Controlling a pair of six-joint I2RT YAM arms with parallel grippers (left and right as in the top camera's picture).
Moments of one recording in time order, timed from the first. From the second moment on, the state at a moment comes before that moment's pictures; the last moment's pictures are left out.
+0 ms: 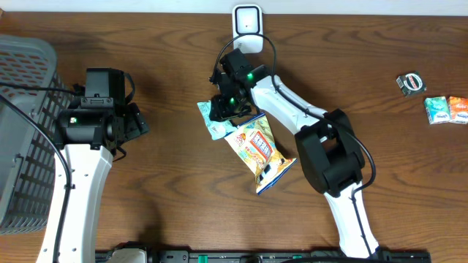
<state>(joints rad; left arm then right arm) -0.01 1.31 1.26 -1.15 -0.32 -0.43 0.58 2.34 1.83 -0.74 -0.45 0.24</state>
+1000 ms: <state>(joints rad) -0.01 1.31 1.26 -1.15 -0.32 -0.43 0.11 1.93 1.82 -0.69 -0.99 0.07</state>
